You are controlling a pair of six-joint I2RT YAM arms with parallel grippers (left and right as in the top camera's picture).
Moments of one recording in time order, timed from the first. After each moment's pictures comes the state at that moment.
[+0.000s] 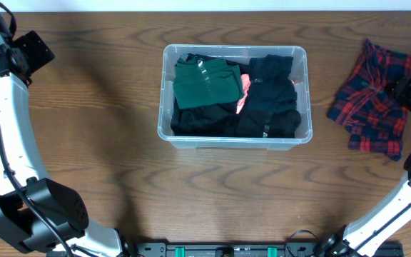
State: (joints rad) left arm 0.39 1.74 1.75 -0.86 -0.17 -0.25; right arm -0.65 2.26 1.62 -0.48 -0.44 -0.03
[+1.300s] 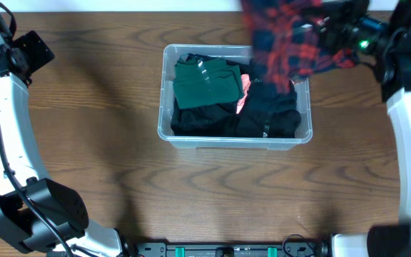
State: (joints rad) left arm 0.39 1.74 1.75 -0.86 -0.17 -0.25; right arm -0.02 1.55 1.61 -0.44 -0.89 -0.11
